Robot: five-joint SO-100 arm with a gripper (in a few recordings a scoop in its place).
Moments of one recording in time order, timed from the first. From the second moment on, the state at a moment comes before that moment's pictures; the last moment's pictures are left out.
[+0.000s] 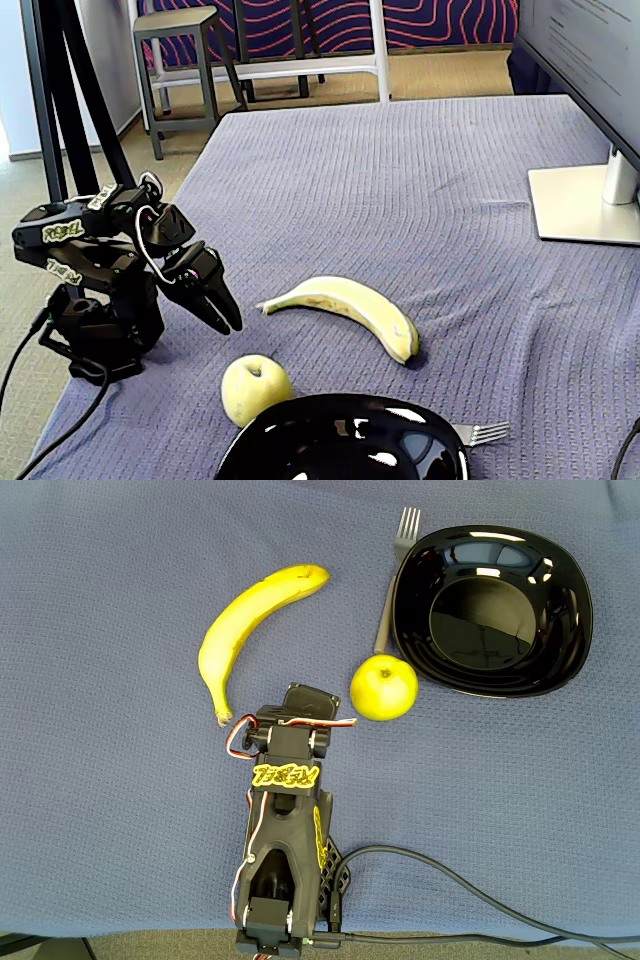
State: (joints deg) arm 1.8 166.5 158.6 63.2 12.8
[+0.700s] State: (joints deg) arm 2.9 153.3 155.7 53.1 -13.2
